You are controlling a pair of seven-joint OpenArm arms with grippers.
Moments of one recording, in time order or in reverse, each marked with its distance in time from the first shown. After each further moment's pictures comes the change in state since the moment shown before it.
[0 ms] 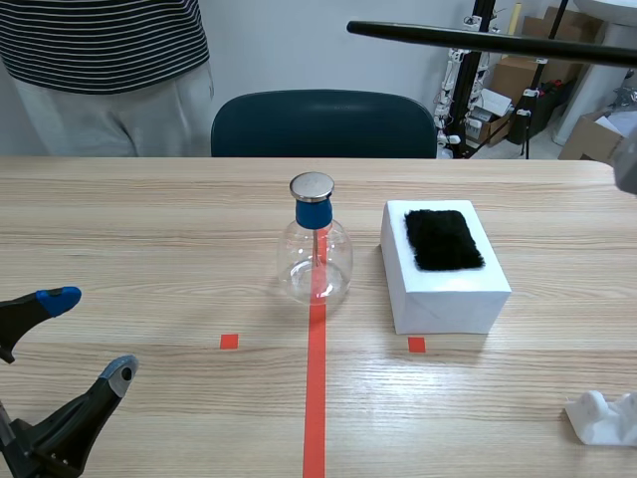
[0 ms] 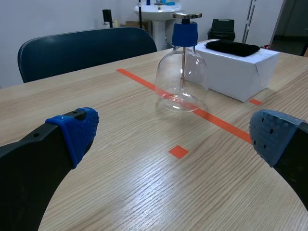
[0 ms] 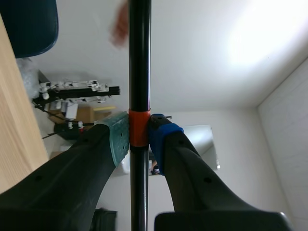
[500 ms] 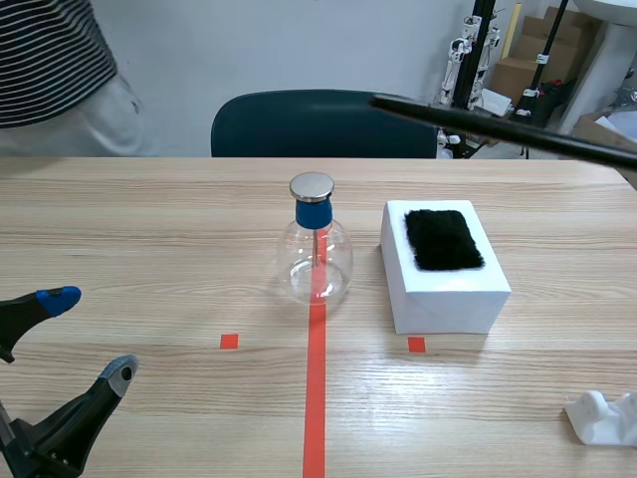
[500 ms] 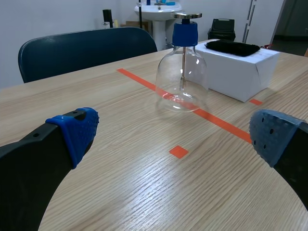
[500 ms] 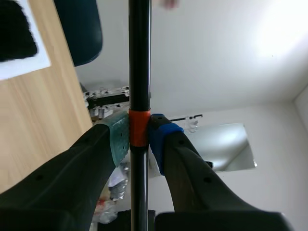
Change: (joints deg) left arm 0.0 0.0 0.0 0.0 0.0 0.0 0.0; right arm -24.7 -5.8 7.5 1.1 7.1 -11.0 13.9
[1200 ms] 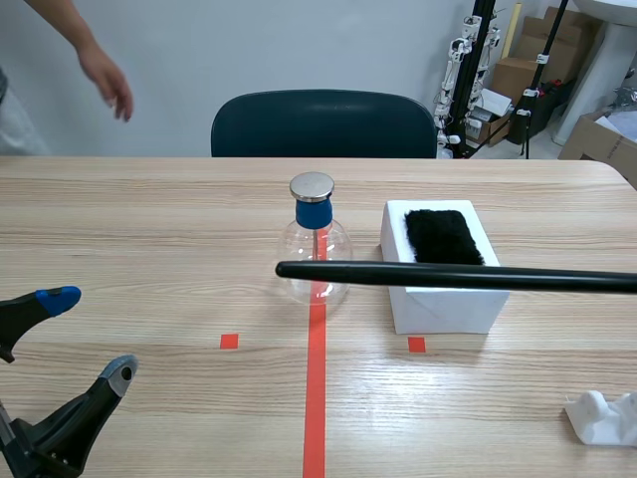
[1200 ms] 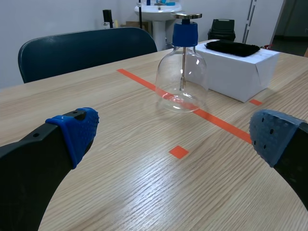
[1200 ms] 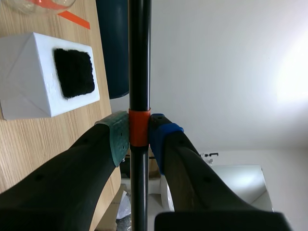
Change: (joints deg) left arm 0.0 0.0 0.0 0.0 0.0 0.0 0.0; right arm -5.9 -5.5 -0.7 -0.2 -8.0 -1.5 11.7
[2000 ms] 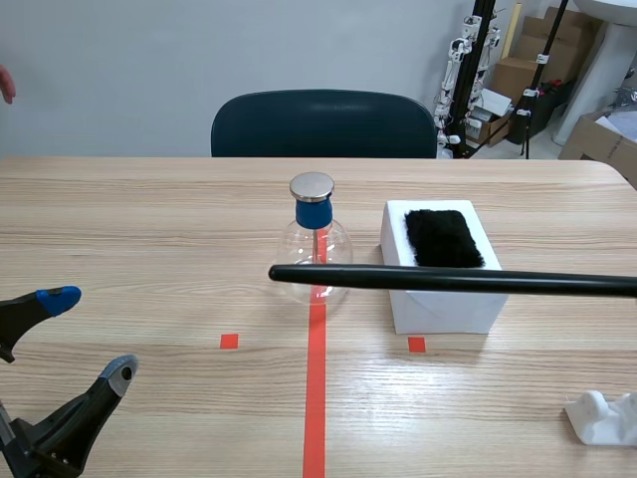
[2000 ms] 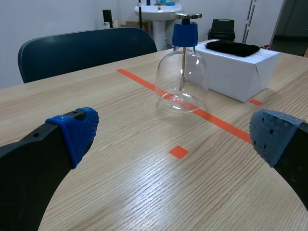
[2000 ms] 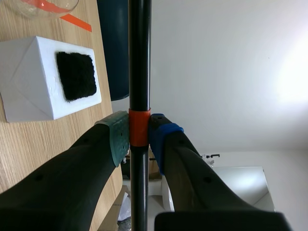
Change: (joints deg) left arm 0.0 0.0 0.0 0.0 0.0 0.0 0.0; right arm 0.0 0.0 -0.4 0.0 -0.2 0.0 0.0
